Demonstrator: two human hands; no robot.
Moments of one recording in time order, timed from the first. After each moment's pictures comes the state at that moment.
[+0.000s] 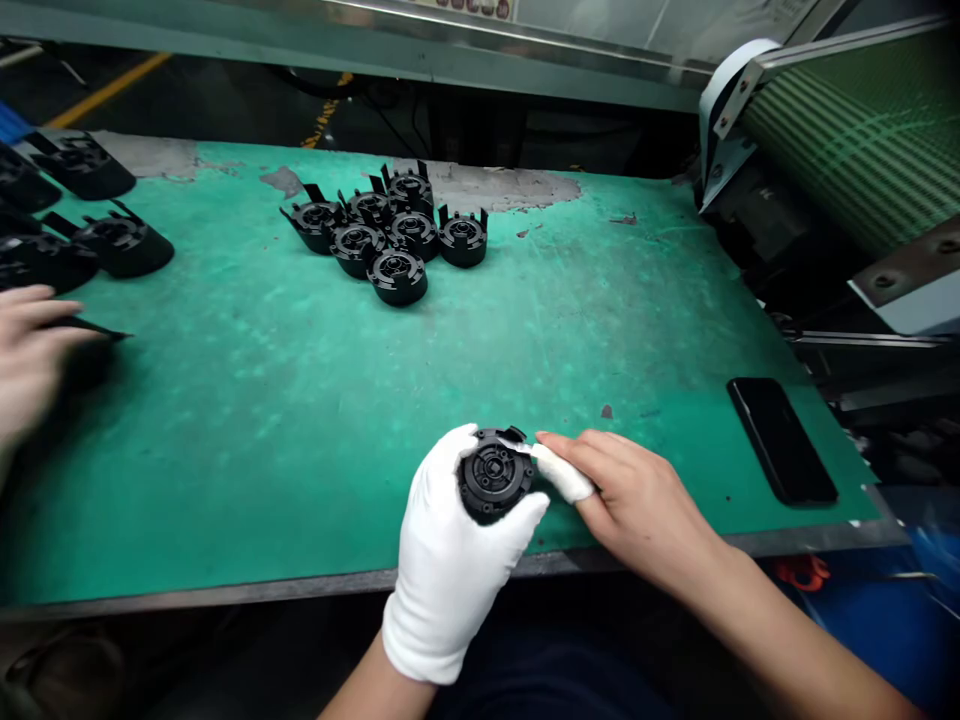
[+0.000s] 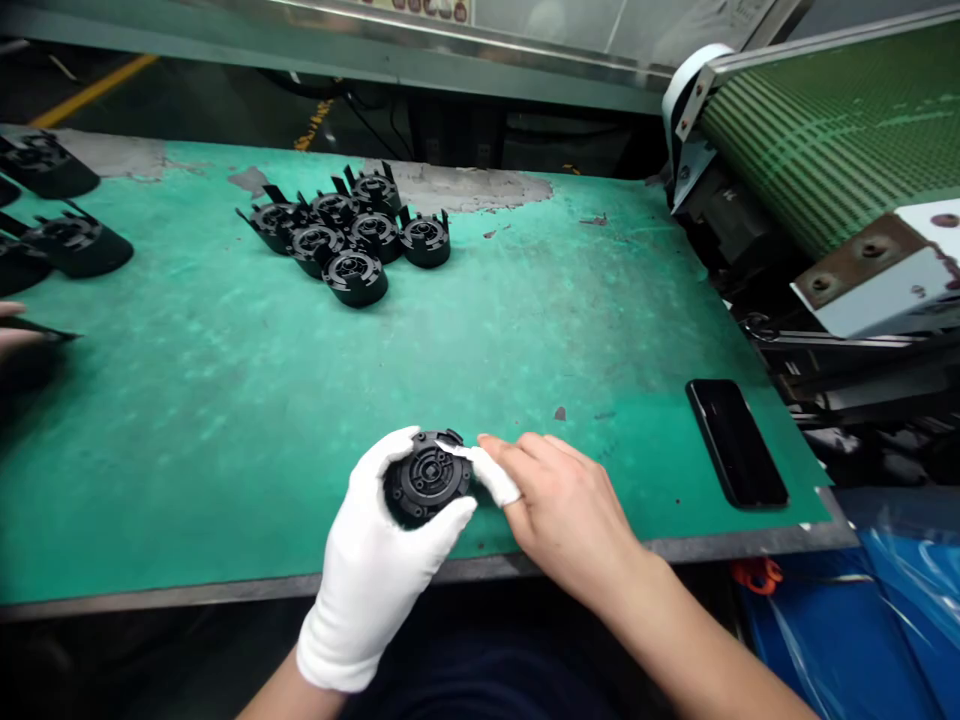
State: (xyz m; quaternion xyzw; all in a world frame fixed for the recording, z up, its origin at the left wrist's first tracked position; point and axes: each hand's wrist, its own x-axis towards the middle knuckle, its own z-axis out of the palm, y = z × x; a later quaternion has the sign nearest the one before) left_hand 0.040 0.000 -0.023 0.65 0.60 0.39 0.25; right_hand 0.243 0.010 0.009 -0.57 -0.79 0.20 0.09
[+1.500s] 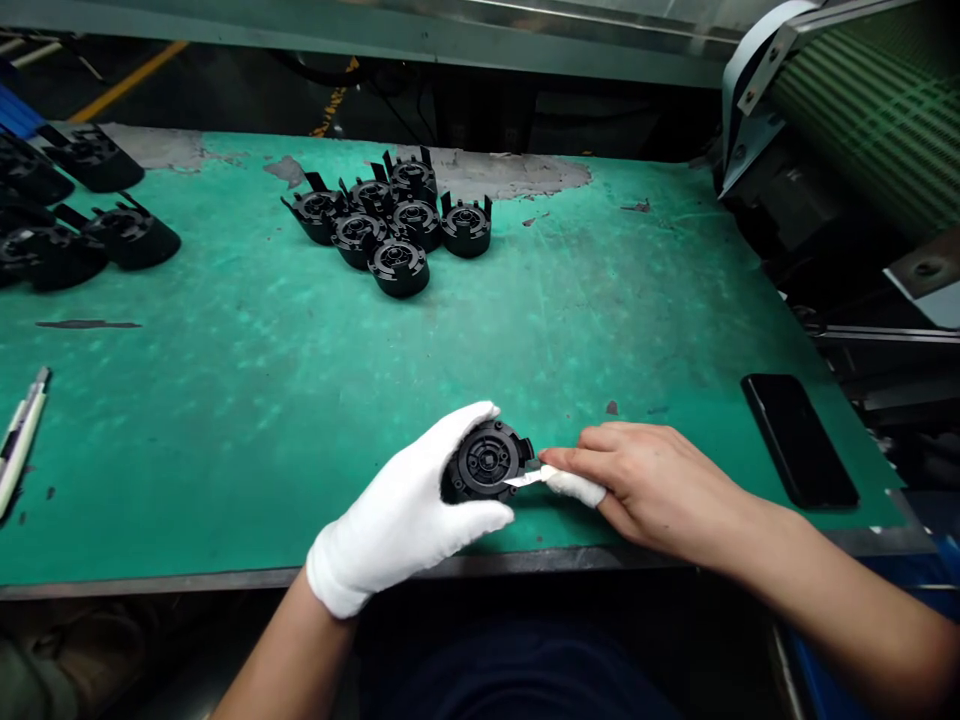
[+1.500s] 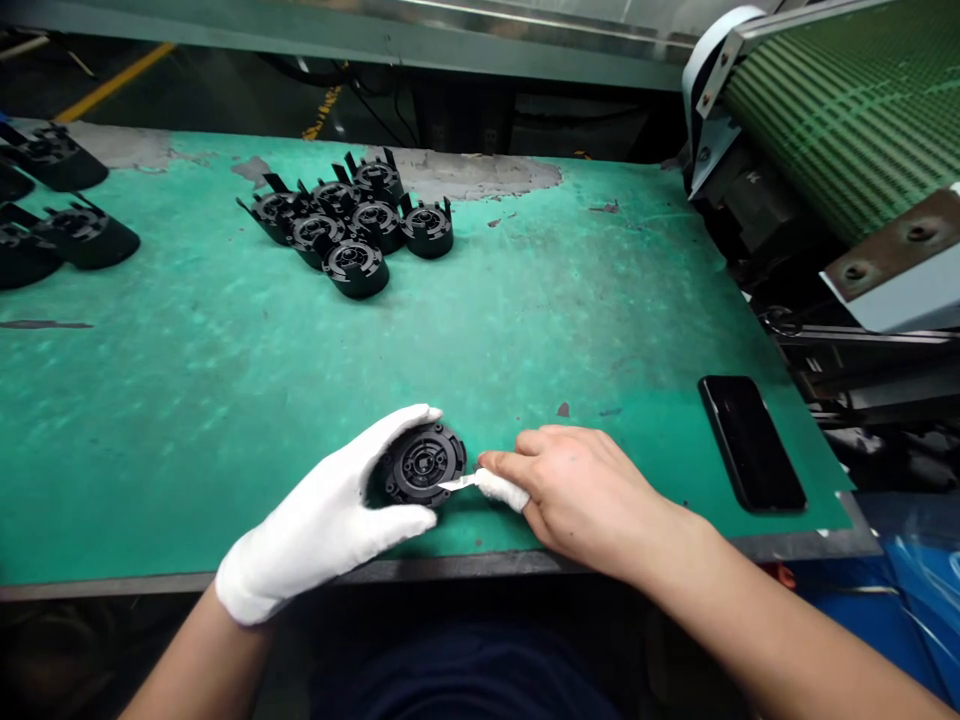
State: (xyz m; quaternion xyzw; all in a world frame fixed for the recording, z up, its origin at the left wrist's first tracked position) left_hand -0.009 0.041 -0.001 0.75 0.49 0.19 0.40; right_hand 0.261 0.040 0.031 -0.45 -0.87 0.19 -0.06
